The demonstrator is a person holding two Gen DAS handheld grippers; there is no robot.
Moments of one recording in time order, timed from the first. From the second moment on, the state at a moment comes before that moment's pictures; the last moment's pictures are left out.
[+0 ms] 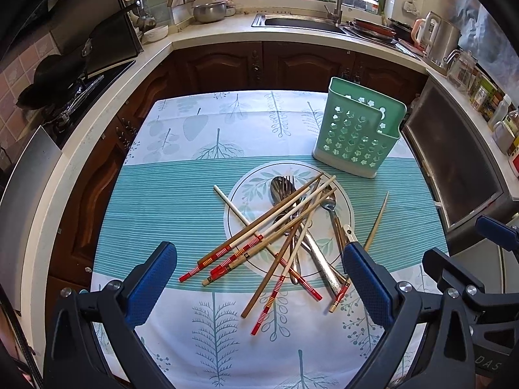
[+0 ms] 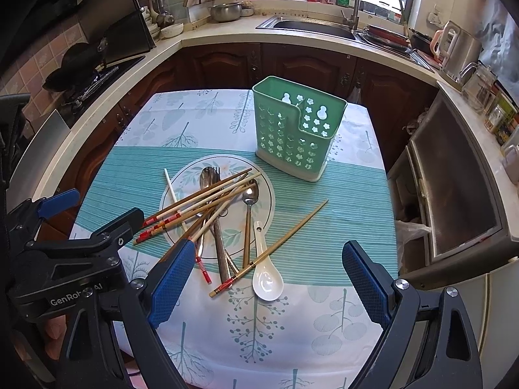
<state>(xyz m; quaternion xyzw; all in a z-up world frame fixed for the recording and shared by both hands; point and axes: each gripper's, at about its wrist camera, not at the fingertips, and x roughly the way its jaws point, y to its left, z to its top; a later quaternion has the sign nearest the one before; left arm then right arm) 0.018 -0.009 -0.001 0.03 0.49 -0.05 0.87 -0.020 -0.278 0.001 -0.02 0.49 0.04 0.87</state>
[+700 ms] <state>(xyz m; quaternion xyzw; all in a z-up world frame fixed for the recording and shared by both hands) 0.018 -0.011 -0.006 0.01 0.49 -0.08 0.87 -0.028 -0.274 0.002 -0.03 0.48 0.06 0.88</state>
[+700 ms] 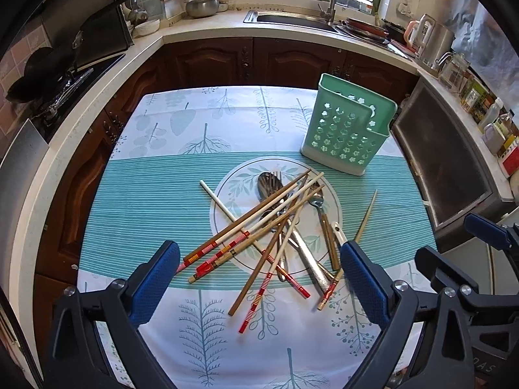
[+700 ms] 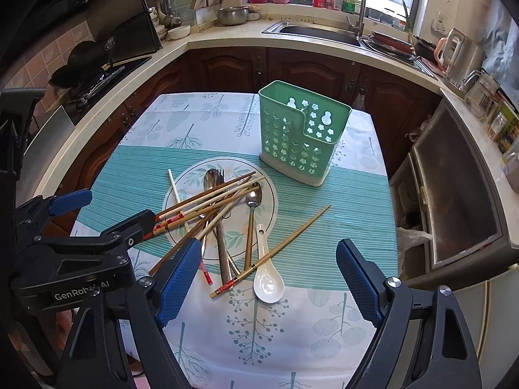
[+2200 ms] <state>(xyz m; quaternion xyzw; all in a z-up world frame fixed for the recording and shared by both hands) 0.146 0.017 -0.005 0.10 0.56 -0.25 0.79 0.050 -0.297 0.045 0.13 0.51 0.00 0.85</state>
